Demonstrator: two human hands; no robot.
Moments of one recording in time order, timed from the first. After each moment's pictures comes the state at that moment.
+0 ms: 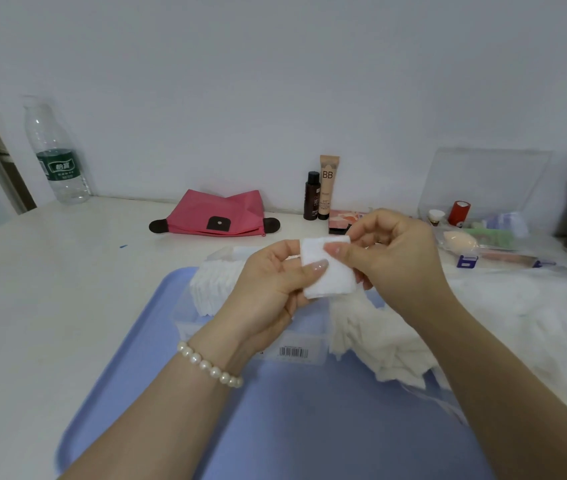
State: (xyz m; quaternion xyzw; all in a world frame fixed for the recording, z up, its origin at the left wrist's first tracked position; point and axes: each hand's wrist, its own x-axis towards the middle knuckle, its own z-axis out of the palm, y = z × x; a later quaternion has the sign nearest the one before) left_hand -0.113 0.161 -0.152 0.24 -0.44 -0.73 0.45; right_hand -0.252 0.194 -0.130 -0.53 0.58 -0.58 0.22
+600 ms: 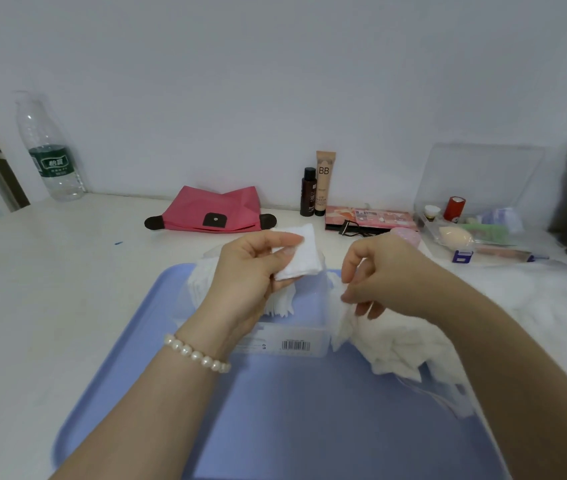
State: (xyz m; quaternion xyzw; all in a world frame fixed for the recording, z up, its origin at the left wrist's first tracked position) left_hand -0.106 0.148 -0.155 0.33 -0.48 -0.63 0.51; right_hand -0.263 0.202 -0.119 -0.59 0.71 -0.25 0.29
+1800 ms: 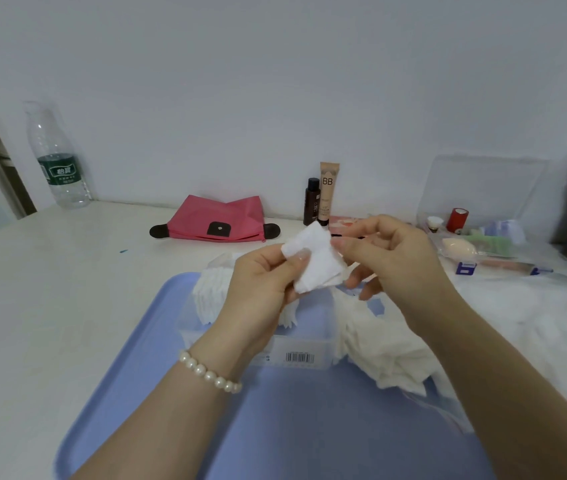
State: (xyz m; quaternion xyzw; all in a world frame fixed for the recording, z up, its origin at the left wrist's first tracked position) left_hand -0.112 0.153 -0.160 0.28 -0.50 -0.64 0.52; right_hand -0.250 0.201 -0.118 -0.51 0.59 -0.55 0.30
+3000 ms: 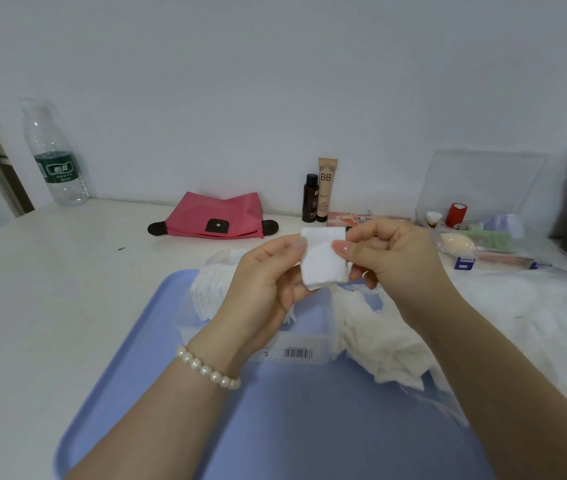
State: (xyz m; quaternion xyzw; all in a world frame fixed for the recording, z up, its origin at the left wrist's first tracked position) left_hand -0.111 0.157 -0.154 0.21 -0.46 -0.71 0.49; right_hand -0.254 0.196 -0.125 -0.48 0.56 -0.59 0.32
